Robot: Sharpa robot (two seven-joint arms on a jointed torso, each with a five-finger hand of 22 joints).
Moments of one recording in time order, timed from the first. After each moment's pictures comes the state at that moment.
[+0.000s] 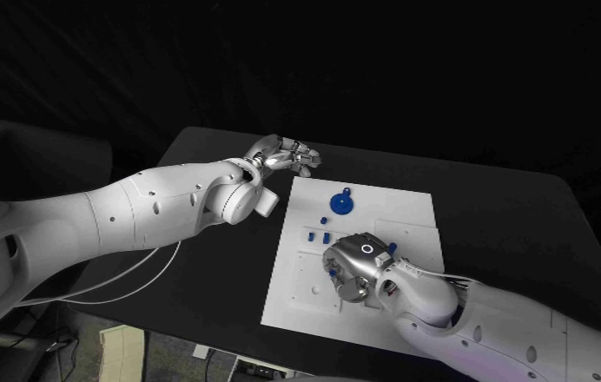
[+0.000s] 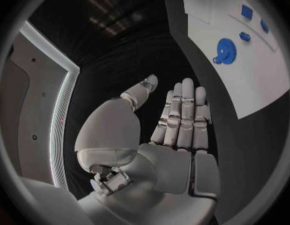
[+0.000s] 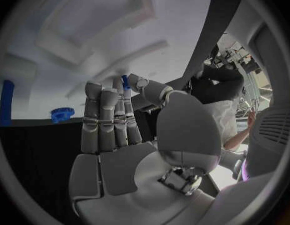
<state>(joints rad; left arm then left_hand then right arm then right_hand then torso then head) 1.19 -0.76 -0.06 1.32 -0.32 -0.33 0.24 1.07 -0.11 0.54 -0.25 0.06 0.85 0.18 0.28 0.46 1.16 0.13 0.07 0.16 0.97 0.05 0.79 0.33 0.02 0.72 -0.05 0.56 1.26 0.99 -0.52 -0.16 1.44 -1.94 -0.37 -0.23 1.15 -0.27 0.94 -0.19 0.05 1.06 0.11 0.32 0.52 1.31 0.06 0.14 0.17 1.26 -0.06 0.95 0.87 0.23 1.20 0.01 0.65 1.31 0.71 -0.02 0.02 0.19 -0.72</state>
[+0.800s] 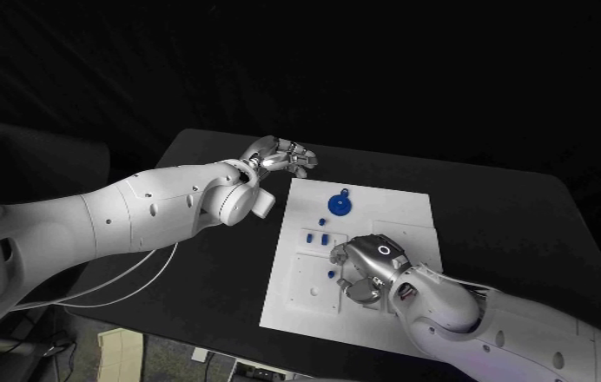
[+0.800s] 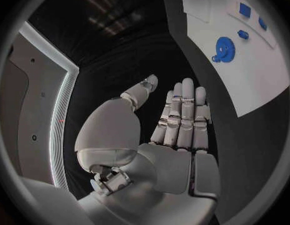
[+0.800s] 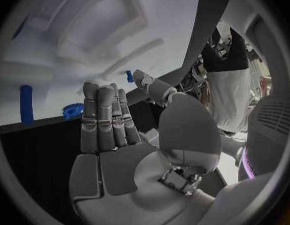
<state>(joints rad) 1.19 -0.77 -0.06 1.31 -0.32 -0.33 0.23 1.07 -0.11 0.54 -0.25 0.06 0.84 0.18 0.28 0.46 1.16 0.13 0.07 0.16 0.97 0.05 0.79 0.33 0.02 0.72 -0.05 0.56 1.26 0.99 -0.61 -0.15 1.52 -1.85 -0.47 -0.23 1.08 -0.30 0.82 -0.25 0.06 0.93 0.17 0.25 0.49 1.16 0.11 0.07 0.13 1.22 -0.01 0.93 0.87 0.22 1.16 0.03 0.63 1.31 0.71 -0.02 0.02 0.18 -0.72</state>
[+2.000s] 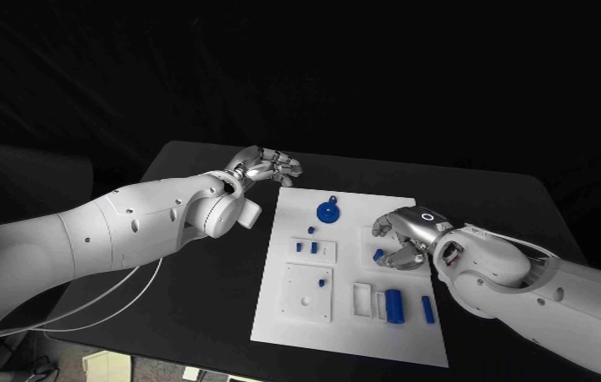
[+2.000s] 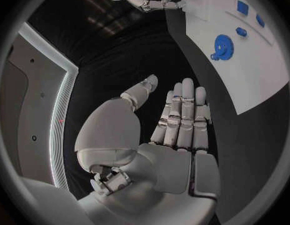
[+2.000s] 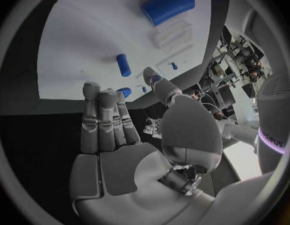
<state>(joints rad) 1.19 -0.77 -0.06 1.31 -0.32 -0.33 0.23 1.07 -0.11 0.54 -0.25 0.06 0.84 0.18 0.28 0.46 1.16 0.13 0.07 0.16 0.97 0.05 0.79 0.34 0.02 0.72 -0.05 0.56 1.26 1.08 -0.78 -0.06 1.52 -1.75 -0.27 -0.21 1.01 -0.30 0.65 -0.27 0.05 0.84 0.12 0.25 0.47 1.05 0.14 0.06 0.08 1.28 0.02 1.00 0.91 0.20 1.22 -0.01 0.69 1.31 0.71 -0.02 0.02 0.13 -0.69</state>
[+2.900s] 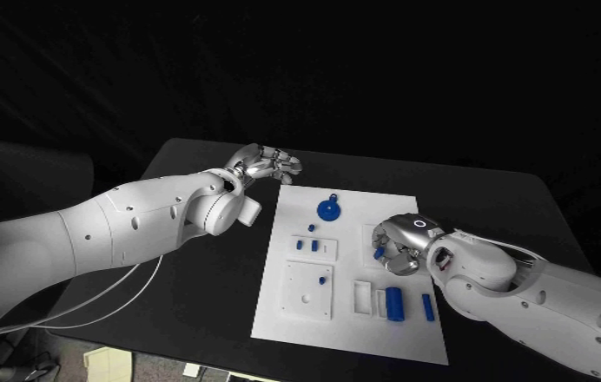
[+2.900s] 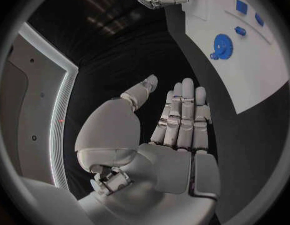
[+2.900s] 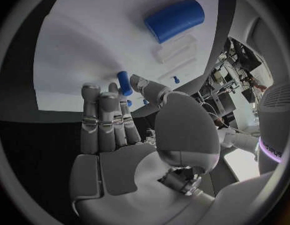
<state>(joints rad) 1.19 -0.77 -0.06 1.30 -0.32 -0.33 0.23 1.07 -0.11 0.54 -0.25 0.06 0.84 0.18 0.28 0.46 1.16 0.13 0.07 0.16 0.97 0.05 0.79 0.34 0.02 0.72 -0.05 0.56 1.26 1.06 -0.74 -0.08 1.46 -1.79 -0.24 -0.21 1.14 -0.27 0.81 -0.15 0.05 0.93 0.14 0.31 0.50 1.21 0.08 0.15 0.11 1.31 -0.02 1.03 0.91 0.20 1.26 -0.01 0.72 1.31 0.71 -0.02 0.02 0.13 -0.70</state>
